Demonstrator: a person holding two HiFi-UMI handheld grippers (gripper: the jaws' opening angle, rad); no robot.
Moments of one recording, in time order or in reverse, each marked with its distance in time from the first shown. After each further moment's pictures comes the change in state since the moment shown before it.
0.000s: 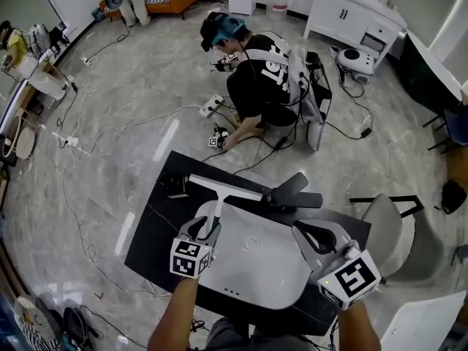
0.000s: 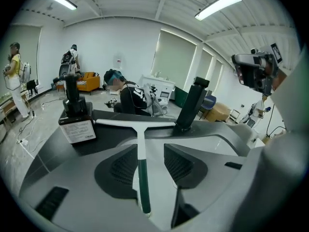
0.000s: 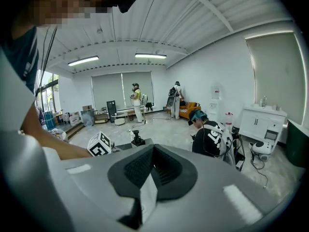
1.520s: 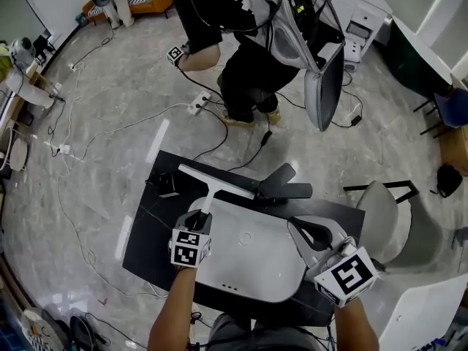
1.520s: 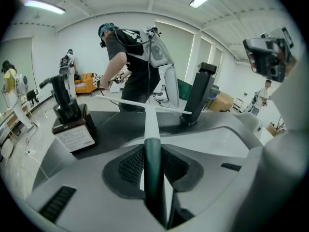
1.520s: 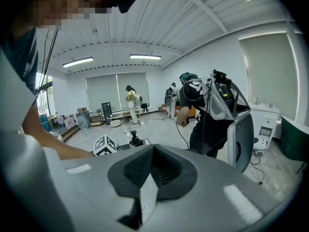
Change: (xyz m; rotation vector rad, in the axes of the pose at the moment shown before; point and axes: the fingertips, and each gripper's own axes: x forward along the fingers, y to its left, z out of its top) left arm 0.028 0.004 0.000 0.072 0.082 0.058; right arm -0.017 -0.008 -0.010 0.041 -0.007 -0.055
